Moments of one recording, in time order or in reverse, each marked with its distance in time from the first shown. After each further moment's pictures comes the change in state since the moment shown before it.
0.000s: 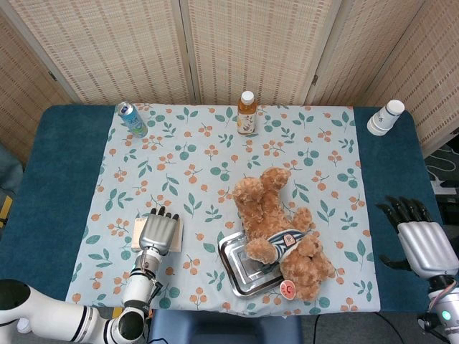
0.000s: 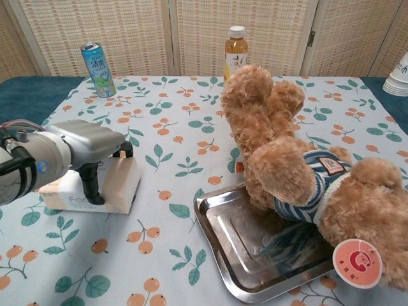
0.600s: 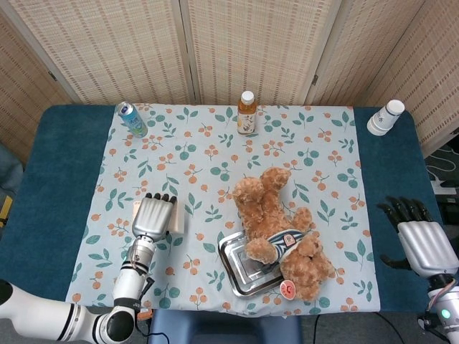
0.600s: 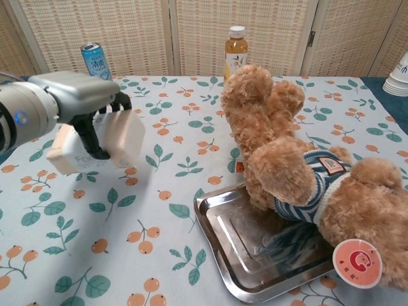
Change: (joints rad) left arm 0.007 0.108 -0.031 -0.087 0.172 0.048 -0.125; right arm 0.007 -0.004 0.002 0.004 0.018 -0.008 -0.006
